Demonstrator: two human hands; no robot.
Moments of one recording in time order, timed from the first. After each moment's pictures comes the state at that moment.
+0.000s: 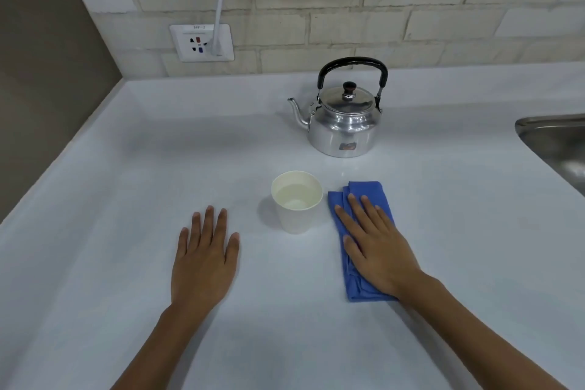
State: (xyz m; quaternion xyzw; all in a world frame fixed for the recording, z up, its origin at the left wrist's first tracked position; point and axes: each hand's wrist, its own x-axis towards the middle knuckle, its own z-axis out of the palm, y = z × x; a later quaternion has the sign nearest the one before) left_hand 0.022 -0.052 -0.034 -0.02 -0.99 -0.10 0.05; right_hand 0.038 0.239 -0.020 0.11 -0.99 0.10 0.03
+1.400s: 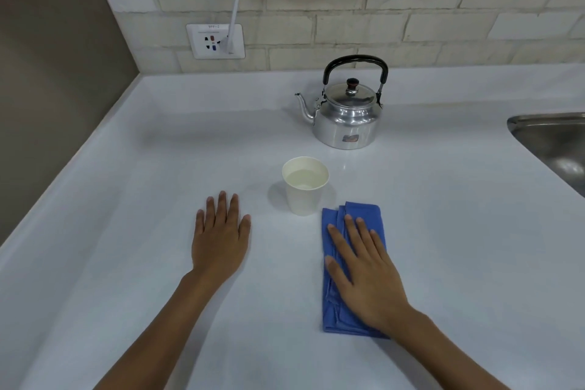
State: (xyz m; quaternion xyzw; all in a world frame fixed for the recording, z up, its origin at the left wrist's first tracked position) left_hand 0.023 -0.049 -0.020 -0.02 -0.99 -0.10 -0.01; right_hand 0.110 0.183 -0.015 0.06 -0.98 0.18 0.02
